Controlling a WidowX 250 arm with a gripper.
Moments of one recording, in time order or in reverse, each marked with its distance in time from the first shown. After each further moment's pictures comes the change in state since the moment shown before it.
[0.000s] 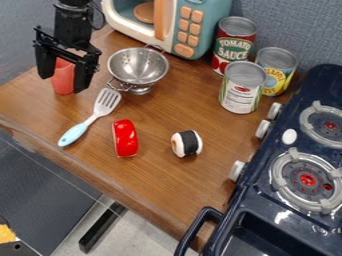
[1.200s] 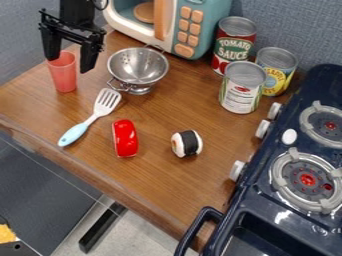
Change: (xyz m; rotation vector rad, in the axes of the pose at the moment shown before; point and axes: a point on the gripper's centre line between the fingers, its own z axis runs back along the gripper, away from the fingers) arm 0.030 0.011 0.016 -0.007 -0.042 0.041
